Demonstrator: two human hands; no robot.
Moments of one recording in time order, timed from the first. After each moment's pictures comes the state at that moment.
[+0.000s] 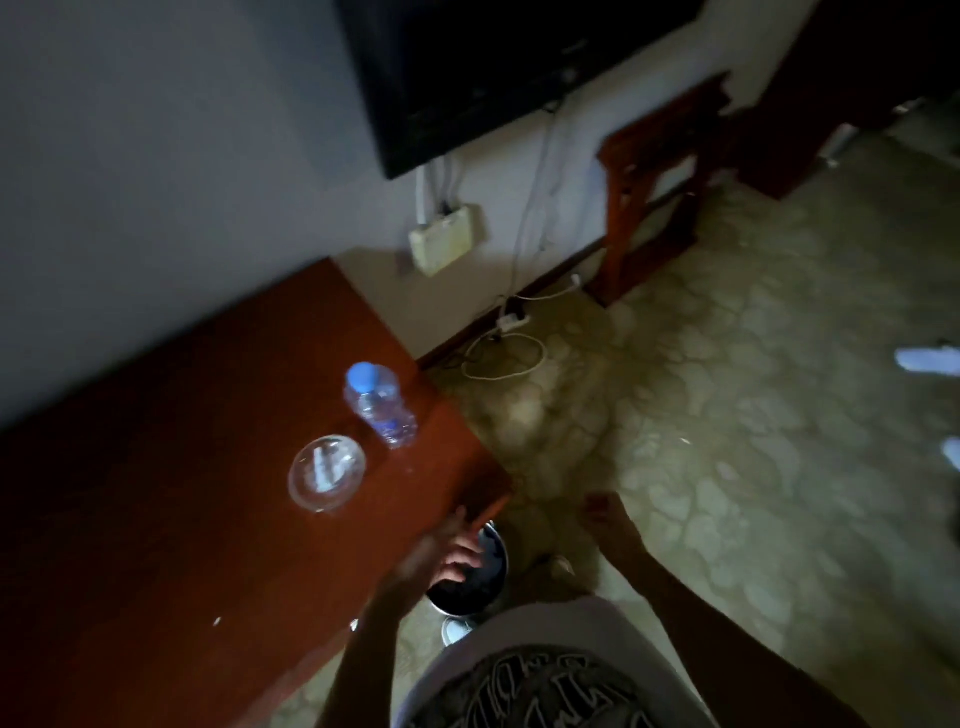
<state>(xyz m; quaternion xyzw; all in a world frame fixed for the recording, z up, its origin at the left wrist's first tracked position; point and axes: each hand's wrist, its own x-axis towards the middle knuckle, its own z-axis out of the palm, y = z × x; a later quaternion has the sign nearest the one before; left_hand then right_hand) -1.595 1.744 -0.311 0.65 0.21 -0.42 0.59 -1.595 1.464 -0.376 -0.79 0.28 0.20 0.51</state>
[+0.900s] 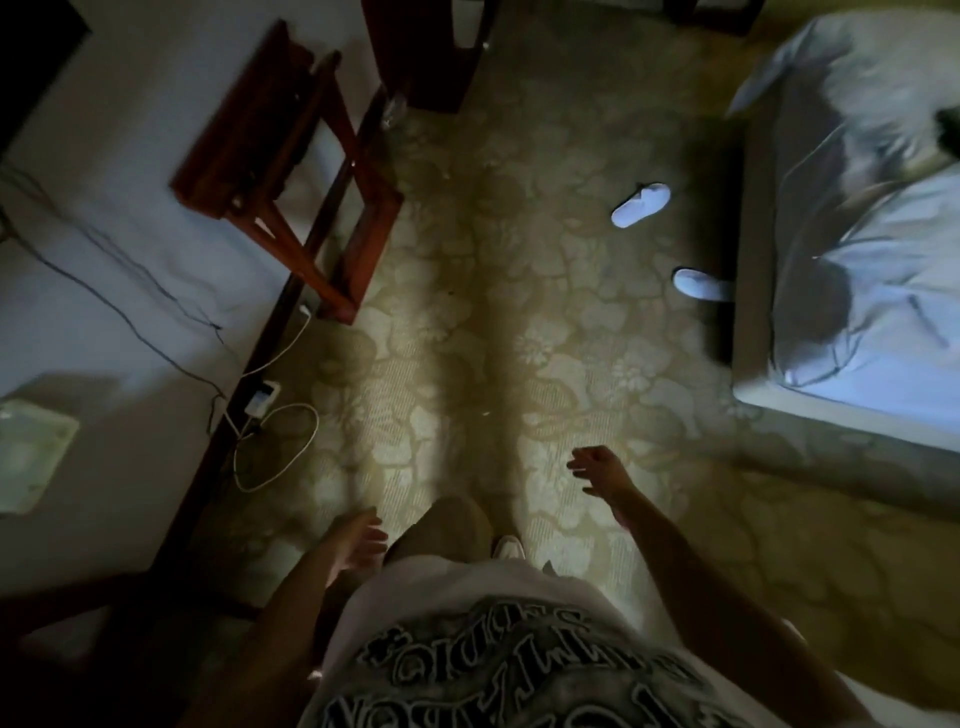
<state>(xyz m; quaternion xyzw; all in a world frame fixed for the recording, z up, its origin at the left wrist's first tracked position) -1.375 1.316 -0.390 0.76 0.23 -0.52 0.32 -1.569 0.981 -0.365 -0.55 0.55 0.09 0.62</state>
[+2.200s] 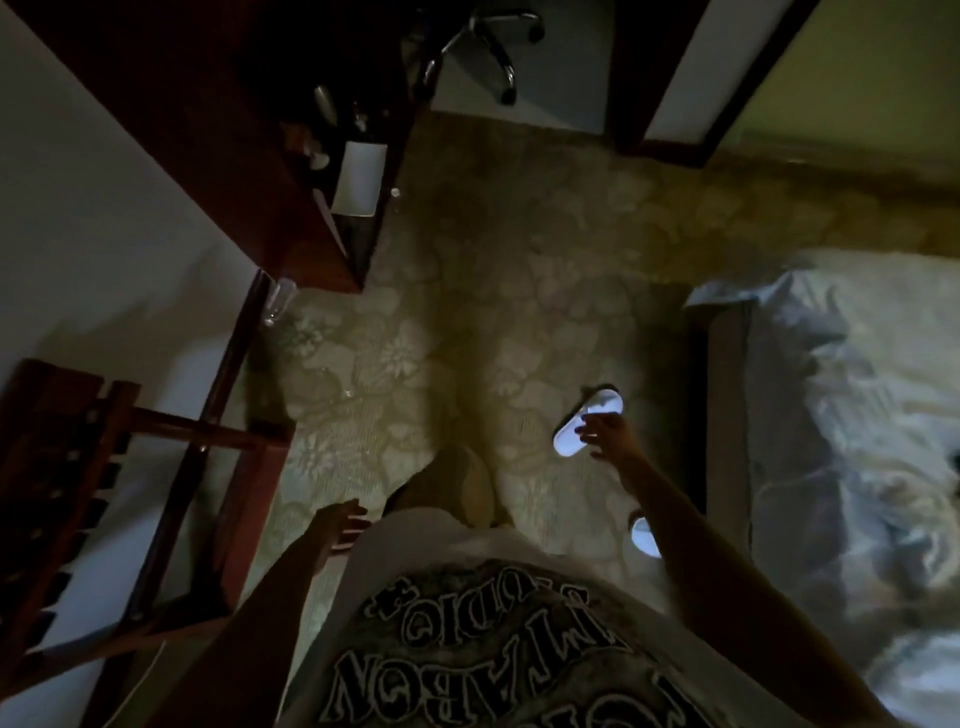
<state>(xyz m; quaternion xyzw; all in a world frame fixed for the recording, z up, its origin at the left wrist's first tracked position) -0.787 0.511 -0.388 0.75 0.18 -0.55 0.32 -1.002 0.153 -0.360 -0.52 0.59 0.04 0.62</state>
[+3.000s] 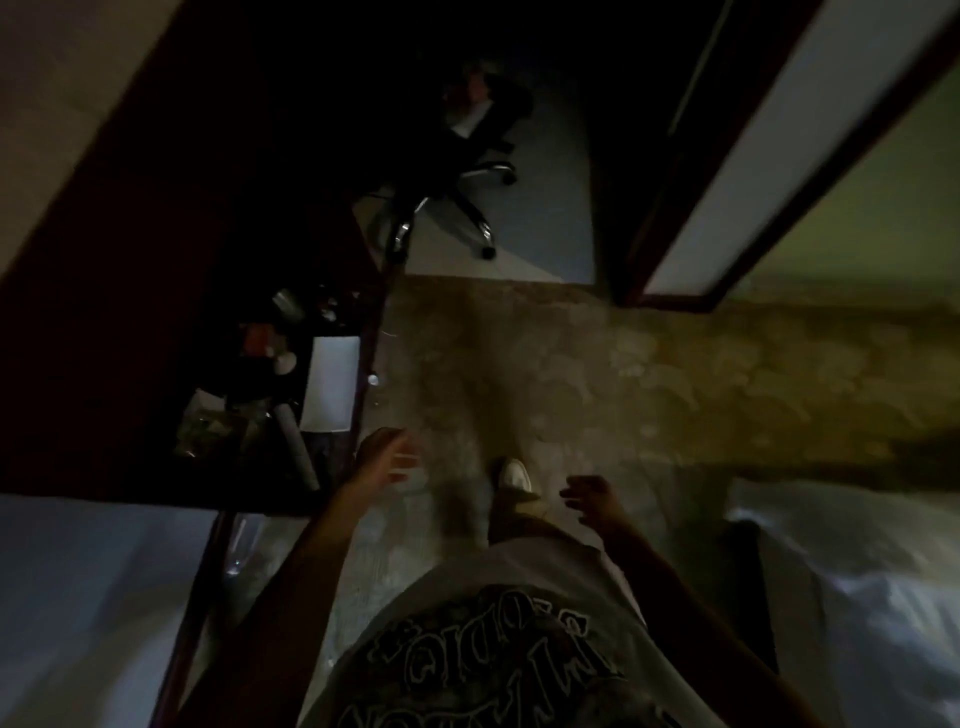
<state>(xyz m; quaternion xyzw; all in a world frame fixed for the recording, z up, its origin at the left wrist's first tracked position) -0.274 -0.105 -0.312 0.74 0.06 -0.52 0.42 -0.543 -0.294 -0.369 -0.47 0.58 0.01 0.67</state>
